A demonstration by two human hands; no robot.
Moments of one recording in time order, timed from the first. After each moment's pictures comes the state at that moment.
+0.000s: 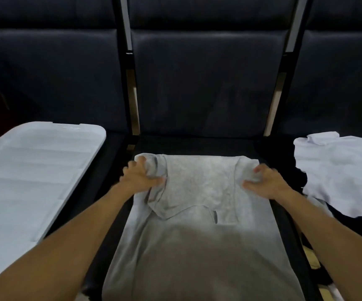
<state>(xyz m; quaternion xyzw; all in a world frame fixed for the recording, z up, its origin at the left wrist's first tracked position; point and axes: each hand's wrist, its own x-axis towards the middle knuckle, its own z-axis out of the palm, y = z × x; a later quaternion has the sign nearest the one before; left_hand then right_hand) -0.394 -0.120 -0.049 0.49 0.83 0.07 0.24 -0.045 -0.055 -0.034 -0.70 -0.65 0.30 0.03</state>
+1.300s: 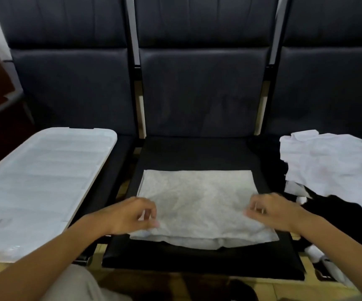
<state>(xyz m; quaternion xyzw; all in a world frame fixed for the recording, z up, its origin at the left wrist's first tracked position) -0.397 -0.279 0.002 0.76 0.57 0.01 0.31 -0.002 -0.183 0.004 -0.53 -0.81 0.24 -0.10</state>
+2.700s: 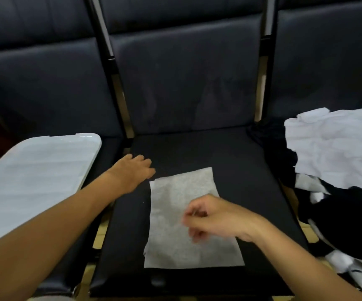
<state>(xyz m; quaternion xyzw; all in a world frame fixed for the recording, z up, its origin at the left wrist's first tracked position) -0.371 -0.146 0.030 0.78 0.51 -0.35 -0.09 -0.120 -0.195 0.025 -0.43 -0.66 0.62 0.01</state>
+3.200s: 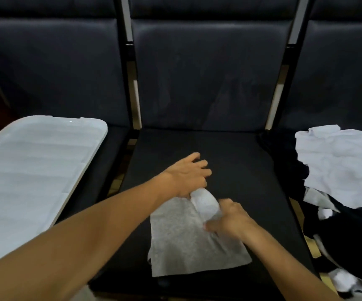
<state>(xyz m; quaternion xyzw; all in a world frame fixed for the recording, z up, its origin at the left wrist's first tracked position) -0.296 -0.125 -0.006 0.90 0.36 -0.22 -0.14 -0.134 -0.173 -0.019 -0.63 -0.67 0.39 -0.08</state>
